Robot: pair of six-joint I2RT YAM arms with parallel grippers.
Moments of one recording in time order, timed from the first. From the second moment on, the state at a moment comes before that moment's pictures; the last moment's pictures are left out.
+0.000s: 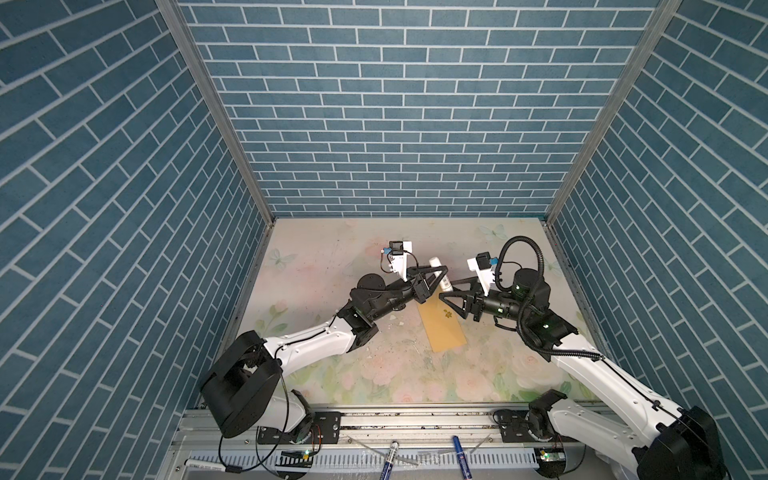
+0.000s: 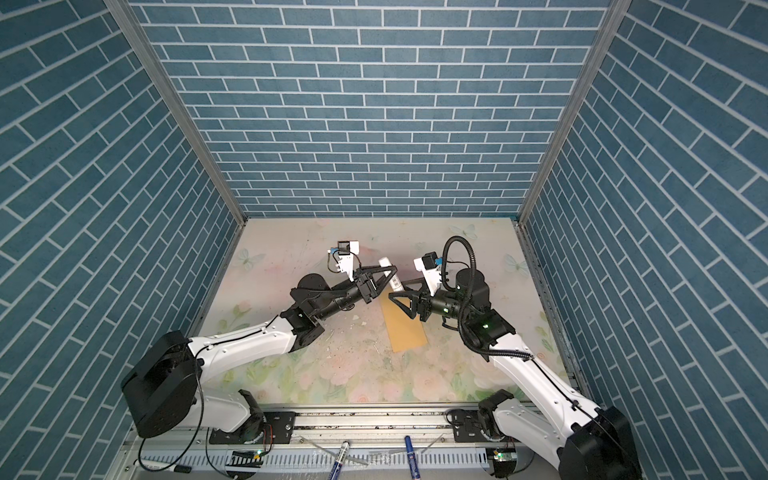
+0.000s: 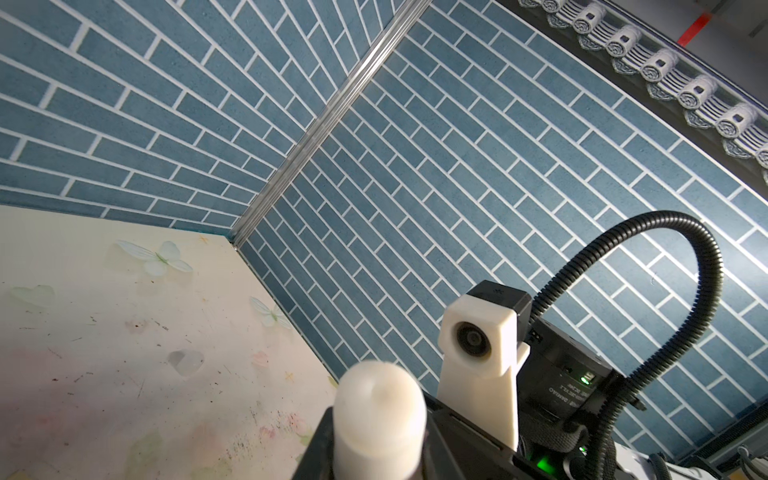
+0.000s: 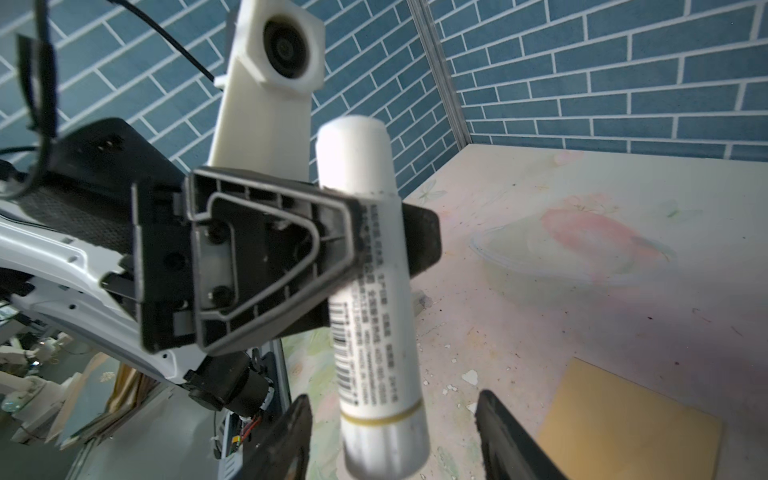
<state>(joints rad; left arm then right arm) -0.81 1.42 0.77 0.84 0.27 -0.83 0.52 0.99 0.65 0.15 -0.73 0.35</state>
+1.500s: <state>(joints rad) -0.78 1.50 0.79 0.75 0.09 -0.78 1.08 1.35 0.87 0.05 0.86 -0.28</state>
